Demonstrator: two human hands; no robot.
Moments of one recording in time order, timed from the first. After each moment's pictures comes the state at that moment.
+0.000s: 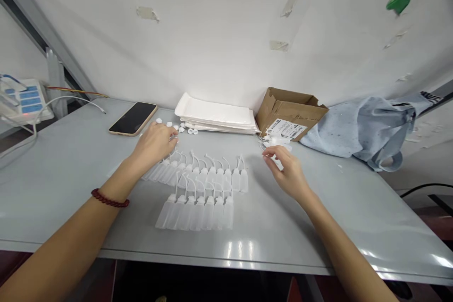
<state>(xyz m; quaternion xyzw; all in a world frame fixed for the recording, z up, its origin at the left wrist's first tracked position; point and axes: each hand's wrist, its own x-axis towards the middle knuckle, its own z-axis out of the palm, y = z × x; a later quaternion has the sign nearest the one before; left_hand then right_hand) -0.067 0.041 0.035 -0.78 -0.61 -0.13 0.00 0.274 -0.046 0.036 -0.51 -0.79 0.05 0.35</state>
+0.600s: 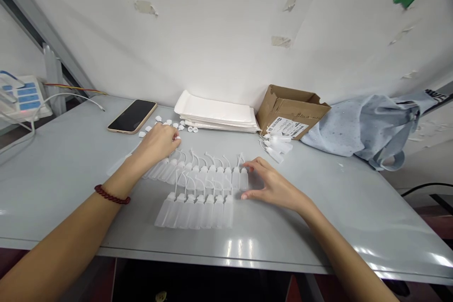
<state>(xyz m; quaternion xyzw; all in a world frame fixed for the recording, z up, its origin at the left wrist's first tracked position) -0.059 0.040 0.034 -0.79 -0.61 -0.09 -0.01 0.251 -0.065 0.044 -0.51 -0.80 0.28 0.14</state>
